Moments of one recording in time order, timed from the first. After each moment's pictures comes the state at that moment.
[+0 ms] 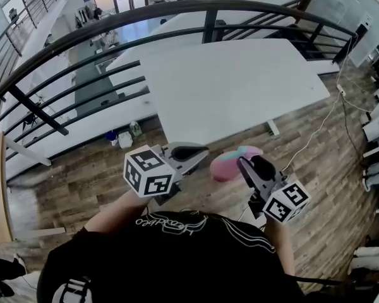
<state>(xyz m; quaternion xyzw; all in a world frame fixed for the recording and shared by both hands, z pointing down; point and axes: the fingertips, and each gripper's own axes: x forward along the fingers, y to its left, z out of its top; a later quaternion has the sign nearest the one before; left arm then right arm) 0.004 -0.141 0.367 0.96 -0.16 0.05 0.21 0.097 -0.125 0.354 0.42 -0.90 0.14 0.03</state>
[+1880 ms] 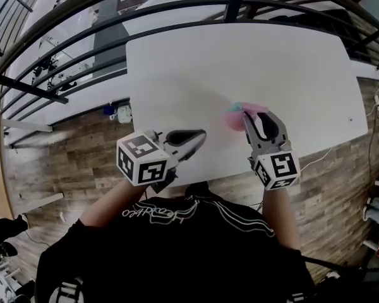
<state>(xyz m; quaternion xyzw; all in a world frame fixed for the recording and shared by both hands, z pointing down) 0.089 -0.491 0.476 0.90 -0.27 0.08 0.33 0.189 -0.567 0.475 0.42 -0.90 0.04 0.13</state>
